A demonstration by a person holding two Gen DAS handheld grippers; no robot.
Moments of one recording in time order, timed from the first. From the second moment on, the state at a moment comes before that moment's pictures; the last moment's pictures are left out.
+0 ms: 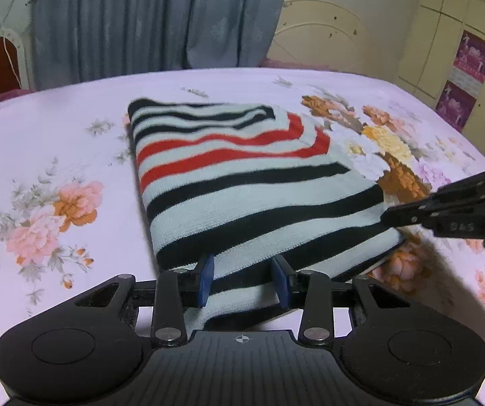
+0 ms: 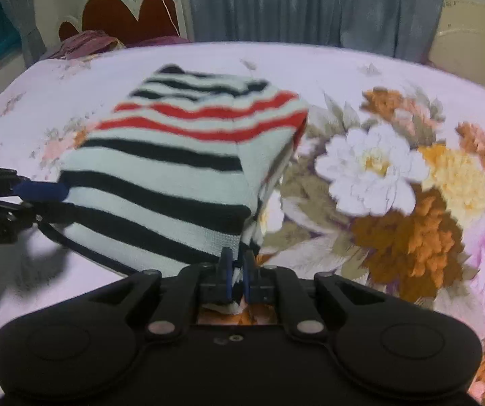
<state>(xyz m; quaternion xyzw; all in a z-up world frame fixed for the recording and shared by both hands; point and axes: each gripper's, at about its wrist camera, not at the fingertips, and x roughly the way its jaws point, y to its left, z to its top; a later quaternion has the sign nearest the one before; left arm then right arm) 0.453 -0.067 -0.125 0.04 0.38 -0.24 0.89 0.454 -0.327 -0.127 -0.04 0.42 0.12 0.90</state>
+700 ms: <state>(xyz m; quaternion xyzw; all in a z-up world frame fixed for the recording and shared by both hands) 0.430 -0.064 -0.130 0.02 0.39 -0.20 0.90 0.444 -0.312 -0.144 -0.06 0.42 0.16 0.89</state>
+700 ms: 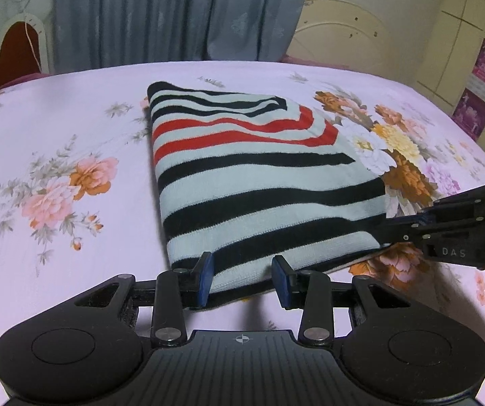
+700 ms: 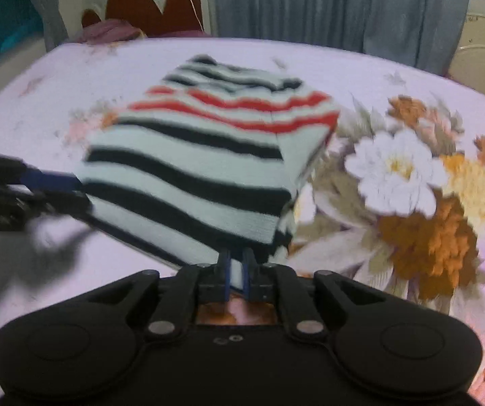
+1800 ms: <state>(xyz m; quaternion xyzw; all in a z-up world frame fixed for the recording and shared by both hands) 0.459 -0.025 -0.116 -0.11 0.37 -0.15 0.91 0.486 -0.404 -0.120 0.21 0.39 0.18 0.88</state>
